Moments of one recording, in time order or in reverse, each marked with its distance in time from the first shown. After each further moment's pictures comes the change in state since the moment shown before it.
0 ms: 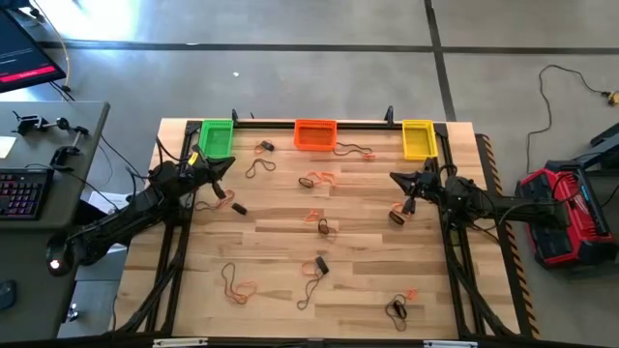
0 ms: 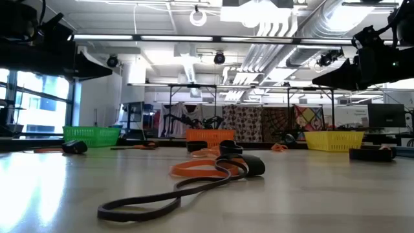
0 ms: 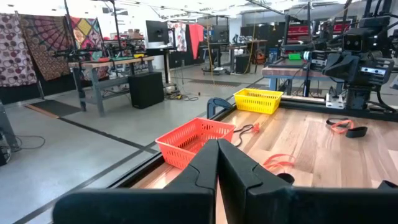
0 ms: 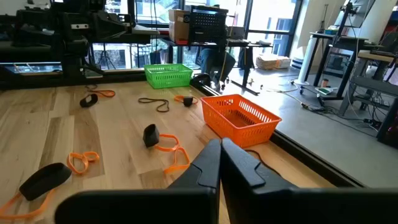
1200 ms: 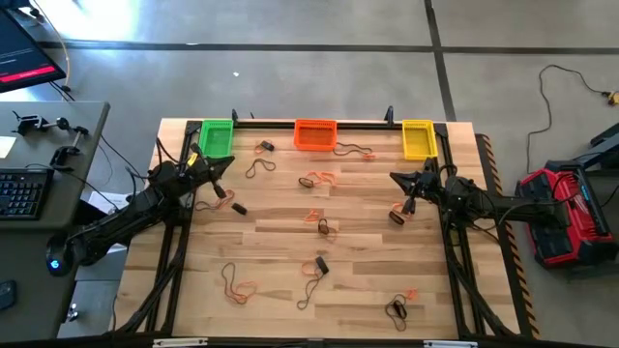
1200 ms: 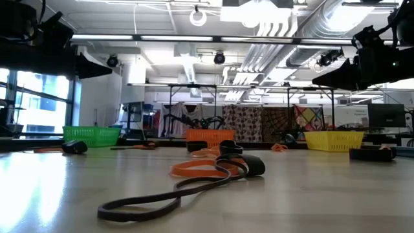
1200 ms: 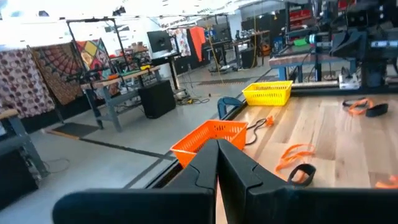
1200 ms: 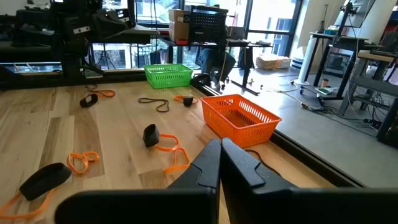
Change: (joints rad) left arm 0.004 0.000 0.000 0.014 -0.004 0.145; right arm 0.000 0.000 0.000 0.000 0.000 0.000
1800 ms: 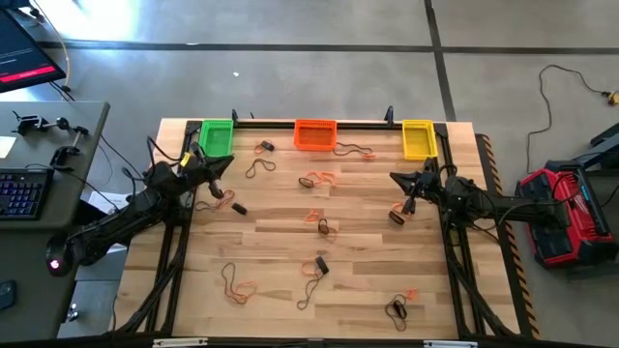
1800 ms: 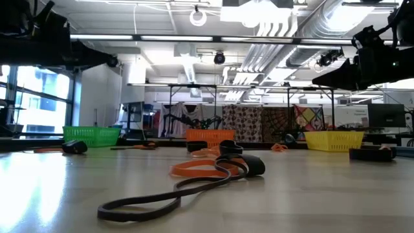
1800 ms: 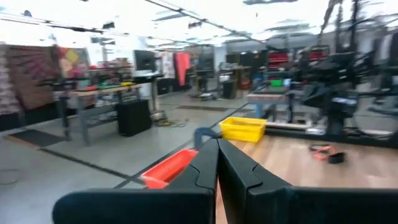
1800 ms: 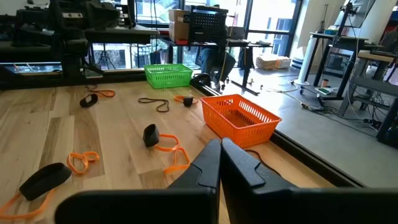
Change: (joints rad) left arm -0.003 0.006 0.012 0.103 0.100 -0.162; right arm 0.000 0.000 0.000 0.000 0.000 0.000
